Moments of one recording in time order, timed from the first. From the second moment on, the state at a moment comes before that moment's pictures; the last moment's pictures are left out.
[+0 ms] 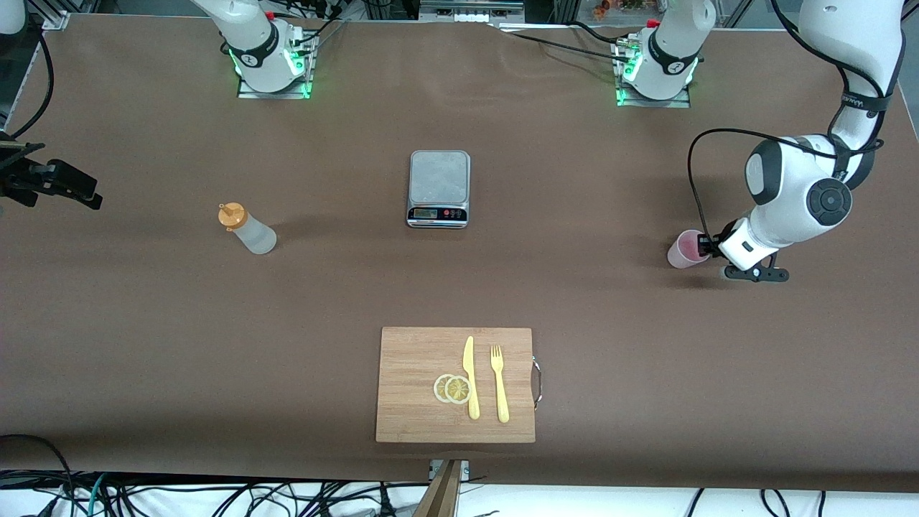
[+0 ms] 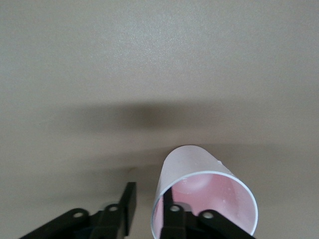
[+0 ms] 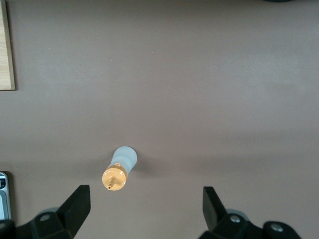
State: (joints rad) left arm 0.07 0.32 0.01 -2.20 -0.01 2.39 0.13; right arm 0.02 0.09 -0.08 -1.55 -0.02 1.66 -0.03
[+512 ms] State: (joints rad) left arm 0.01 0.30 0.00 -2.16 -0.04 2.35 0.08; right arm 0.02 0.09 -0.08 -1.55 -0.02 1.66 -0.03
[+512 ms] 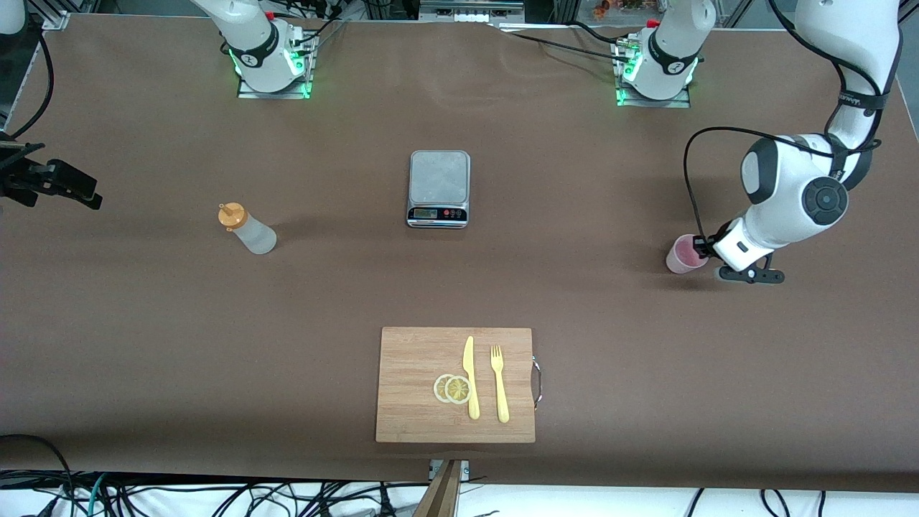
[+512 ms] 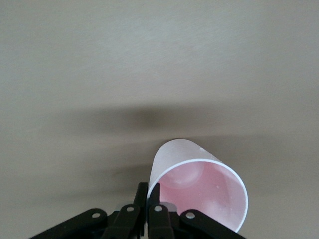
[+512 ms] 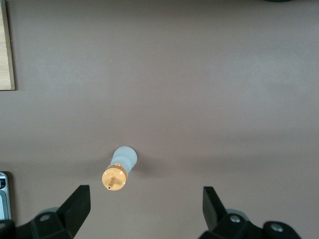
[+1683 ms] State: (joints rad) left arm -0.60 0.37 -0.25 -1.90 -0.05 2.25 -0.77; right arm 0.02 0.09 -0.08 -1.55 -0.02 1.66 -0.03
